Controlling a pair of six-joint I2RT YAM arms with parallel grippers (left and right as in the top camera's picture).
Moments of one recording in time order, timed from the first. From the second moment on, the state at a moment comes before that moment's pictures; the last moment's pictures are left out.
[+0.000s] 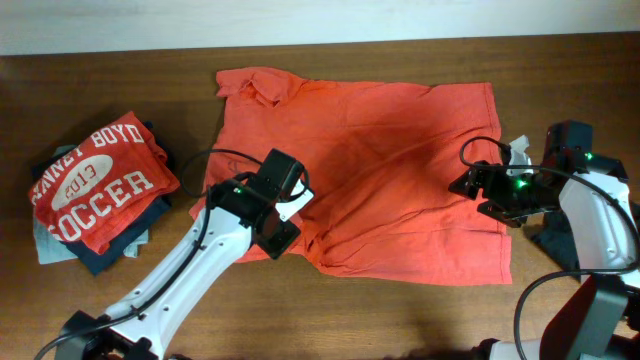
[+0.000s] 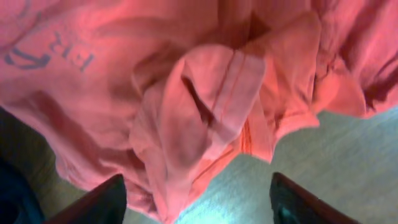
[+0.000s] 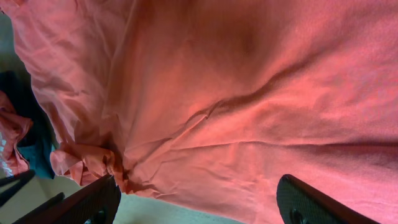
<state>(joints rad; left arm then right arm) -0.53 1.52 1.11 -0.94 -0.13 0.27 -0.33 1.58 1.13 -1.01 -0.60 0.10</state>
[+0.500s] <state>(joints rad) -0.53 1.63 1.02 -0.75 -0.23 0.23 -0.33 1.58 1.13 -1.01 -0.60 0.11</state>
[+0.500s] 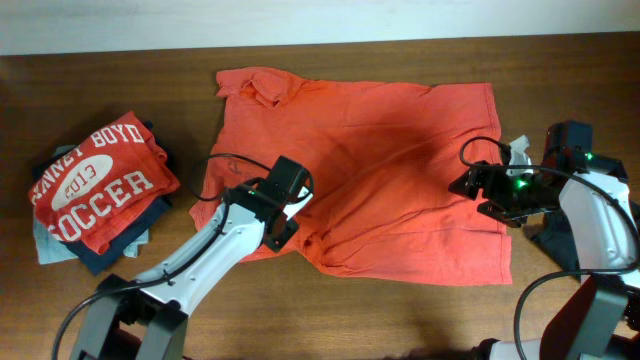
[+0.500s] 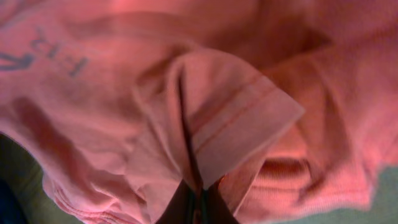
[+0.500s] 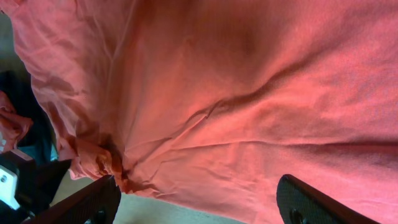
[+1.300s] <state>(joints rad) -0.23 1.61 1.02 -0.87 -0.11 0.04 -0.33 1.58 1.13 -1.02 -0.59 0.11</state>
